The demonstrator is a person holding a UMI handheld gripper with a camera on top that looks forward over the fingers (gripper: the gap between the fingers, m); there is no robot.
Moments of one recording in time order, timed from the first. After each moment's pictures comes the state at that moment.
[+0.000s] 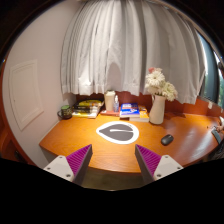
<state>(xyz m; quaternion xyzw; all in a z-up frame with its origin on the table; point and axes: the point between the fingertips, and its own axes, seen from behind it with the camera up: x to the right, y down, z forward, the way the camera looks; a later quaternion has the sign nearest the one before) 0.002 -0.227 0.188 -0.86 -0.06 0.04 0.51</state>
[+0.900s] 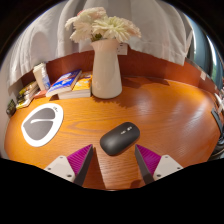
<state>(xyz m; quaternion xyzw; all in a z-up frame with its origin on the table) 0.289 -0.044 -0.012 -0.92 0.05 -0.02 0.38</state>
